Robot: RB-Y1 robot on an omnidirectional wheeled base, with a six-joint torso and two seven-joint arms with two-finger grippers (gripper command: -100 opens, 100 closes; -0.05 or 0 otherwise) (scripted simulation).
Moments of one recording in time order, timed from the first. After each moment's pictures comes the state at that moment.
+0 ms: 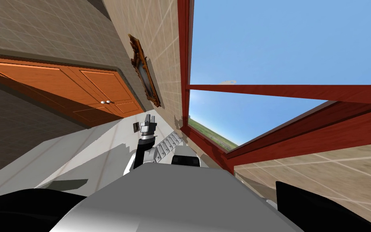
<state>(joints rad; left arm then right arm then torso) 0.49 -0.03 0.05 -2.24 -0.12 -0.52 0.16 -2.34 -2.93 -2.09 -0.75 4.55 -0.84 2.96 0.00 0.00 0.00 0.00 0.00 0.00</state>
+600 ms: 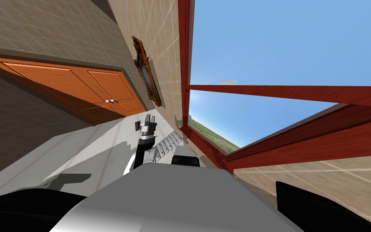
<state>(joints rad) 0.49 -0.03 0.05 -2.24 -0.12 -0.52 0.16 -2.34 -3.01 -2.09 -0.69 4.56 -0.86 2.95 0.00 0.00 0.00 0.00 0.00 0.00</state>
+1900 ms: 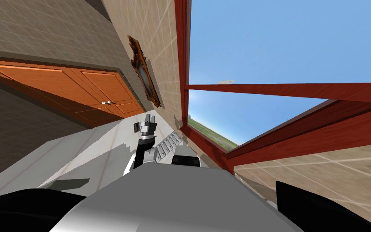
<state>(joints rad) 0.49 -0.03 0.05 -2.24 -0.12 -0.52 0.16 -2.34 -2.95 -2.09 -0.74 4.56 -0.85 2.95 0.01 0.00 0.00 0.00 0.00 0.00</state>
